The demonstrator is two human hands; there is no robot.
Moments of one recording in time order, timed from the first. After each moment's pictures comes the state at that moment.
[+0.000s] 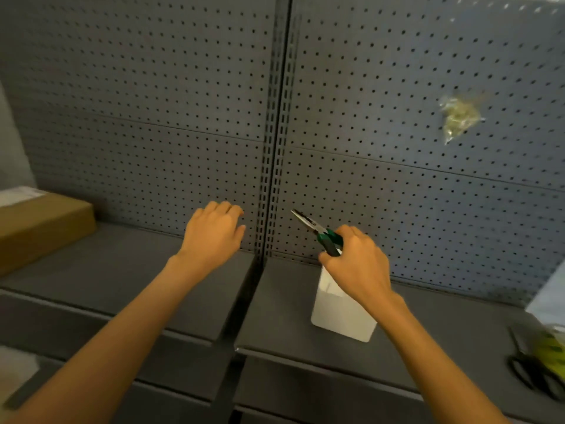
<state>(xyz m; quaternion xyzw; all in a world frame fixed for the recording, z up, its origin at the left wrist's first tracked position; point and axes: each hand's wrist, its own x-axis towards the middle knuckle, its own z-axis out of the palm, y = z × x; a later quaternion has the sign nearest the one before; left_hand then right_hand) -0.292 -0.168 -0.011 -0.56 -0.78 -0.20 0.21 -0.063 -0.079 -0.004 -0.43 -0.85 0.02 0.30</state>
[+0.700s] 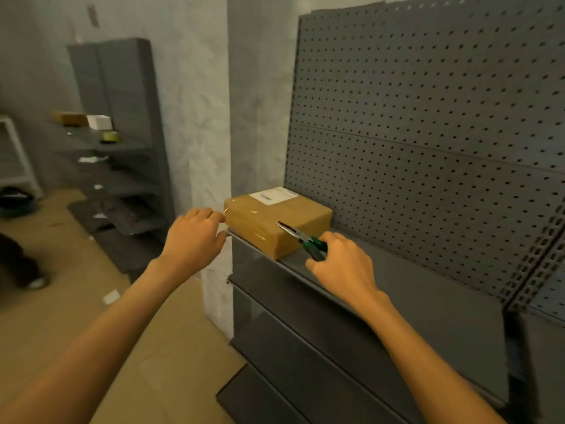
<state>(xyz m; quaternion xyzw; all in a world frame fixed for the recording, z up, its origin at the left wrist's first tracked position) -0.586 -0.564 -0.026 -0.31 -0.91 -0.11 0.23 -0.438 -0.354 -0.028 -0.19 -0.95 0.10 0.21</state>
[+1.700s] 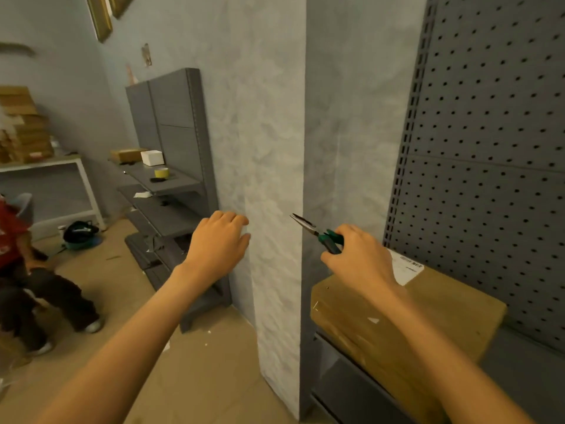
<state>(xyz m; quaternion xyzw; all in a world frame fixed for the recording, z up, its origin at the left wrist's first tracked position) -0.921 -0.588 0.005 -0.29 -0.92 -0.07 0.26 -0.808 -0.375 -0.005 -0.13 -0.95 0.16 0.25</state>
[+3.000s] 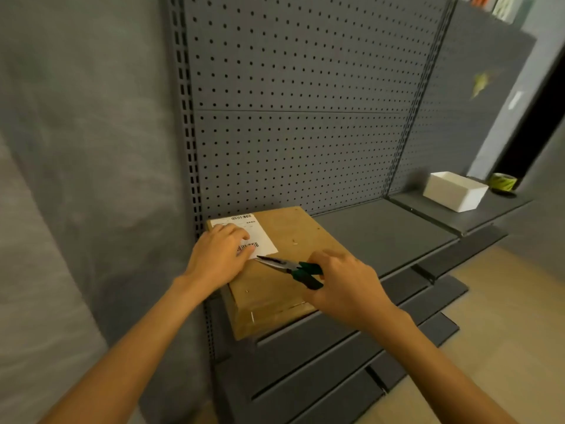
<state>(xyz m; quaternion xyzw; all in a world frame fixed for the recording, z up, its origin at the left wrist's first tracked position) -0.995 -0.363 -0.087 -0.81 -0.55 -0.23 0.03 -0.789 -0.468 -0.044 -0.63 -0.76 -0.02 0.15</state>
